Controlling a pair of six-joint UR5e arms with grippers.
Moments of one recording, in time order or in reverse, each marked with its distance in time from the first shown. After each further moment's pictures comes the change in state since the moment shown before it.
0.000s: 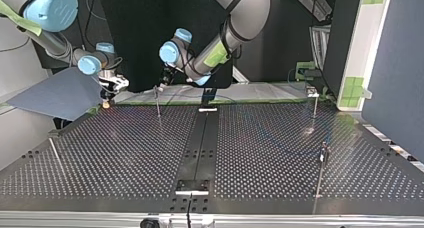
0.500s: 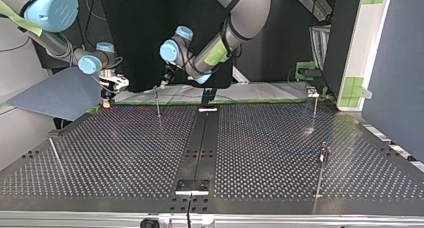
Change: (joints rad) left arm -0.003 0.018 -0.042 -0.014 0.000 0.004; right arm -0.001 0.006 -0.002 -0.003 -0.004 0.000
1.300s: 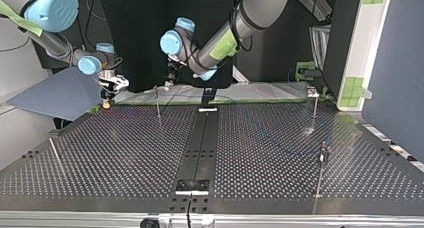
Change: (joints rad) left arm -0.012 0.225 -0.234 0.067 -0.136 0.067; right arm 0.001 0.000 -0.006 0.005 0.000 0.006
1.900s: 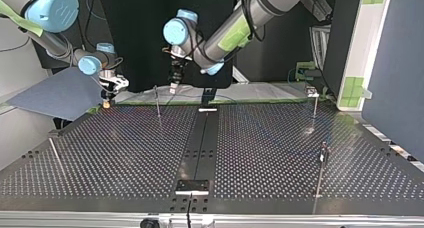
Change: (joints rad) left arm -0.005 0.174 -0.175 0.132 -0.120 -0.088; right arm 0.002 0.001 0.000 0.000 -0.002 0.034
